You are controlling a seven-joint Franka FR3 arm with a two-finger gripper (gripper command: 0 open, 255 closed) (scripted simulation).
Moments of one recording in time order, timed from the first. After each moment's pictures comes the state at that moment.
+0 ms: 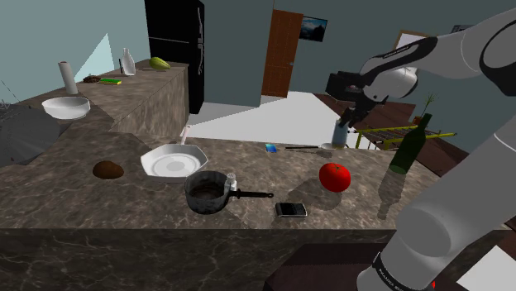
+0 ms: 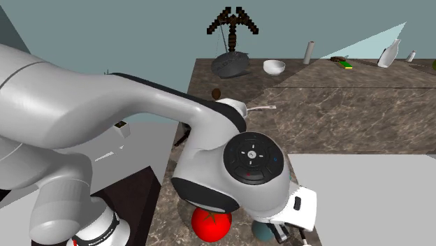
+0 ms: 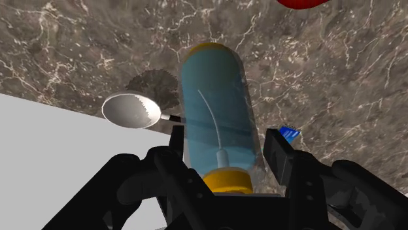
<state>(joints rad) -0.25 -0.19 -0.55 -2.23 0.21 2.29 -0.66</state>
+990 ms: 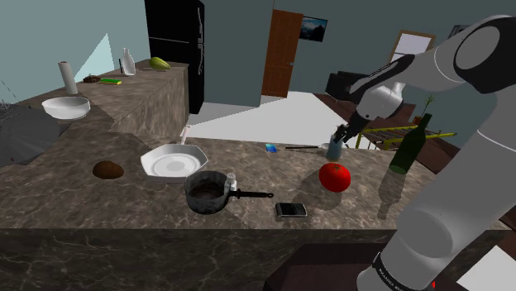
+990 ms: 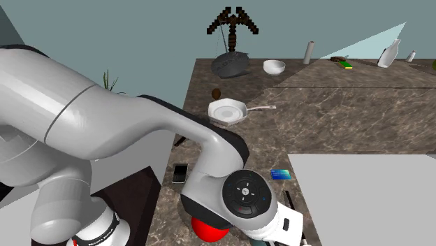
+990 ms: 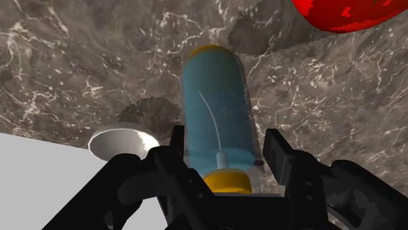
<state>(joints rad) -0.22 -0.08 -0.58 -2.33 0.35 2.47 -0.80</state>
